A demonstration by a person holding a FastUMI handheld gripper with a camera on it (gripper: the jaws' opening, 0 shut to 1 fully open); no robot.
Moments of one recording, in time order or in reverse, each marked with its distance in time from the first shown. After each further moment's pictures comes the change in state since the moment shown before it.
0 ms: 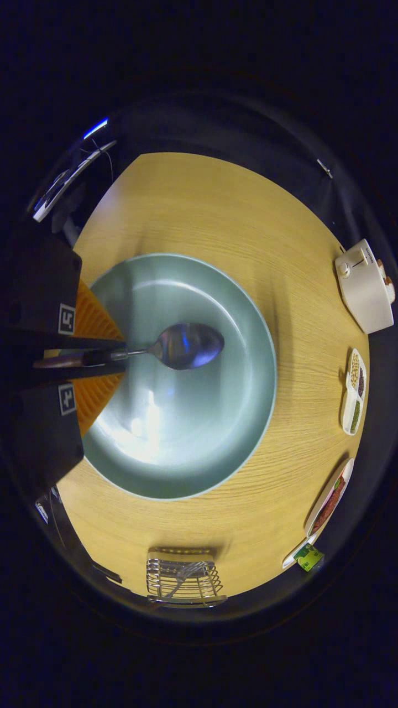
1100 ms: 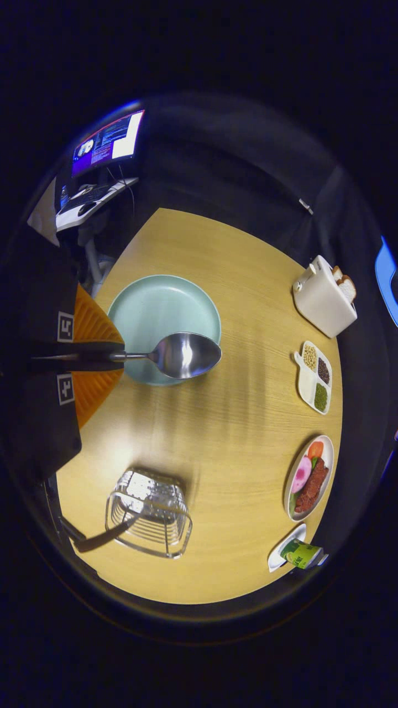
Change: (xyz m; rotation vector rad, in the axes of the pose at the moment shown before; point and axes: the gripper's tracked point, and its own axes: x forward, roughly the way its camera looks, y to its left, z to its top) arm -0.145 -0.118 0.047 -0.074 -0.032 0.262
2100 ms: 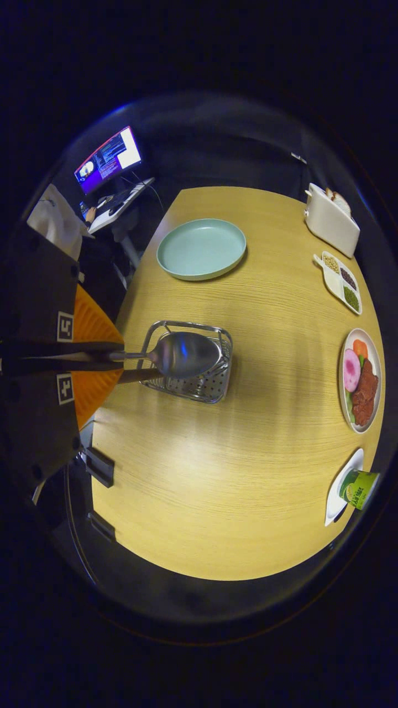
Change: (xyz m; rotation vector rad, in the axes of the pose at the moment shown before) arm -0.056 -0.152 -0.029 0.142 0.390 -0.048
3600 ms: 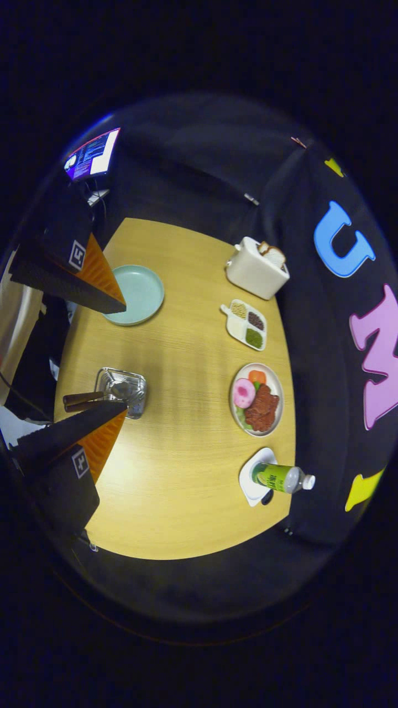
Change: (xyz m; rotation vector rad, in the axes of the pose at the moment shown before) arm -0.120 0.054 0.052 -0.014 -0.664 0.079
